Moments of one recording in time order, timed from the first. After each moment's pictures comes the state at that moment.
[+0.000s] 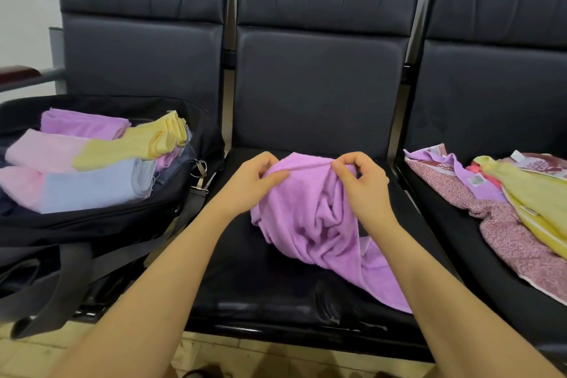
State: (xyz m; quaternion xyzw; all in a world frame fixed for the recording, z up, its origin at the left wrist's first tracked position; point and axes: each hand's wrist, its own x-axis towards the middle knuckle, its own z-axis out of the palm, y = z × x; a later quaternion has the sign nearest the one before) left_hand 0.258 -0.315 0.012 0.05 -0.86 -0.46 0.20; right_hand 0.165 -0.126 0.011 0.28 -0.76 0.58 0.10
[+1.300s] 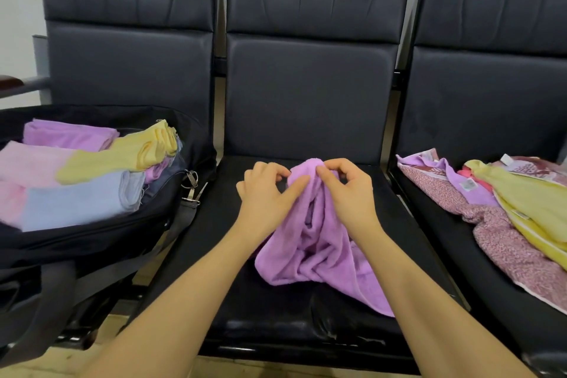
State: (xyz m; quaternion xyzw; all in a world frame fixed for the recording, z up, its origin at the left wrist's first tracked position) left_hand 0.242 -0.270 0.010 0.16 -0.88 -0.32 0.32; right_hand 0.169 -0.141 0.016 0.27 -0.74 0.61 0.08
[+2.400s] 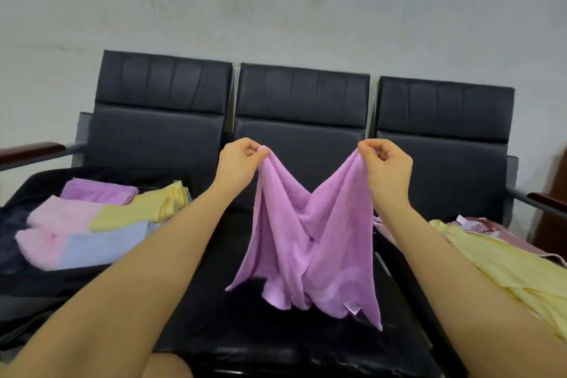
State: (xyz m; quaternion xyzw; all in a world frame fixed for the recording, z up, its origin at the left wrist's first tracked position) left_hand 0.278 -0.305 0.158 0.10 -0.79 -0.41 0.44; right_hand 0.205 -0.078 0.172 0.23 -0.65 0.67 0.25
